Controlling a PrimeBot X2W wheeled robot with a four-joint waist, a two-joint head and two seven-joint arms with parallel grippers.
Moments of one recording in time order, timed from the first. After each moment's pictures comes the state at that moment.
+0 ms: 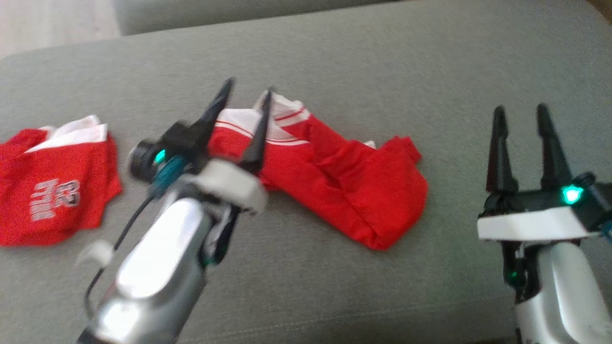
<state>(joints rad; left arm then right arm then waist) -0.54 0.15 -0.61 0.32 -0.41 0.15 -0.26 -0.20 -0.05 0.00 0.11 0.18 0.13 -0.26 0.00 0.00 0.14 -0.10</state>
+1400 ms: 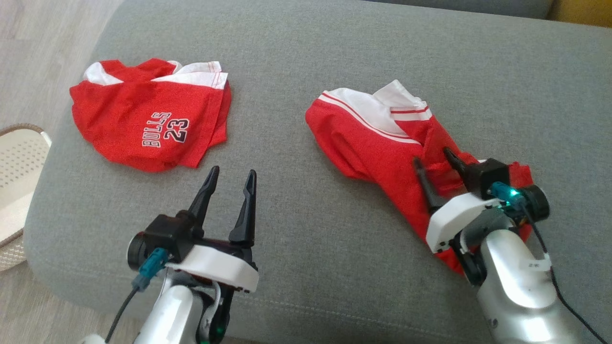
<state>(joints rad) -0.14 0.05 -0.35 0.16 -0.26 0.03 -0.26 -0.38 -0.05 0.16 0.58 -0.01 0.13 -0.04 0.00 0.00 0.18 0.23</state>
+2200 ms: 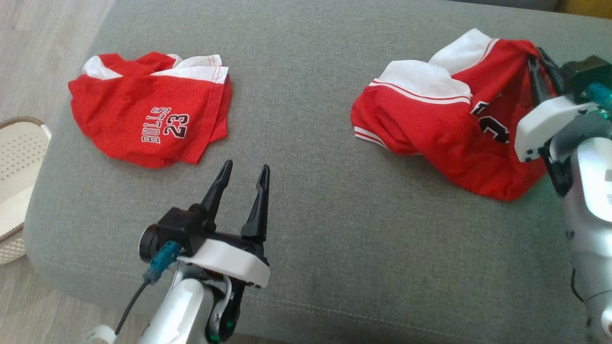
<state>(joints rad) -0.17 0.05 -0.41 0.17 -0.29 0.05 -0.26 -0.69 -0.26 0.05 0.71 -0.13 0.13 -0.04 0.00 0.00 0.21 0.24</state>
